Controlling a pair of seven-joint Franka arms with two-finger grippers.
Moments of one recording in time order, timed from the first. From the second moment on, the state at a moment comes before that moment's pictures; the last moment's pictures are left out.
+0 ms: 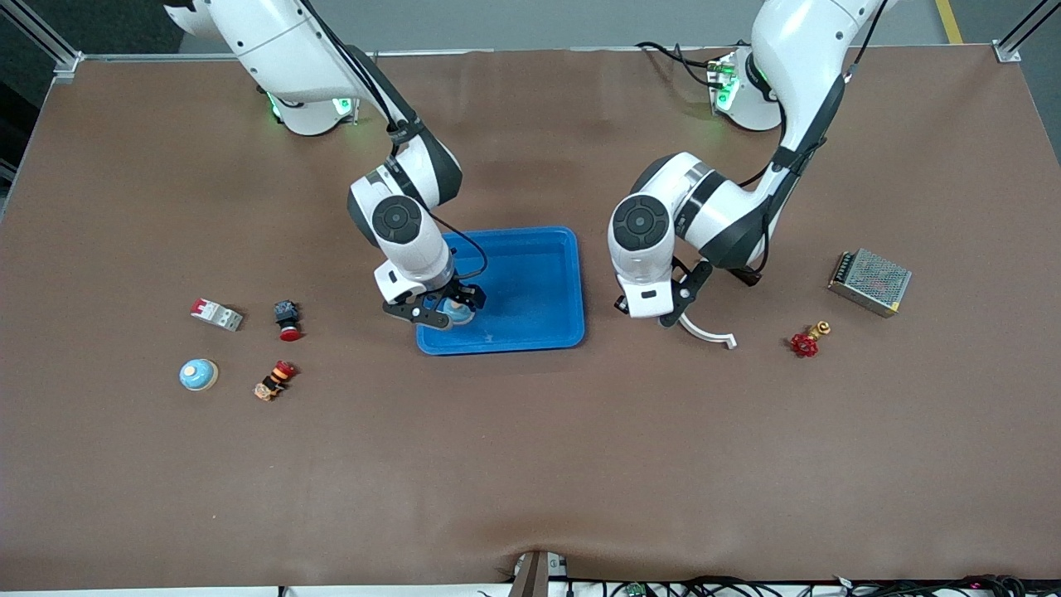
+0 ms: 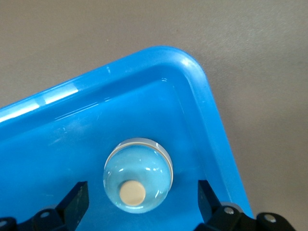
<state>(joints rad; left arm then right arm) -0.34 0.50 -0.31 -1.78 0.26 2.04 -1.66 0.53 0.53 0.08 -1.97 0.01 2.54 0.89</state>
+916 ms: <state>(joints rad) -0.34 0.50 -0.32 -1.91 0.26 2.14 -1.68 0.55 0.58 0.08 -1.93 -0.02 2.55 0.89</state>
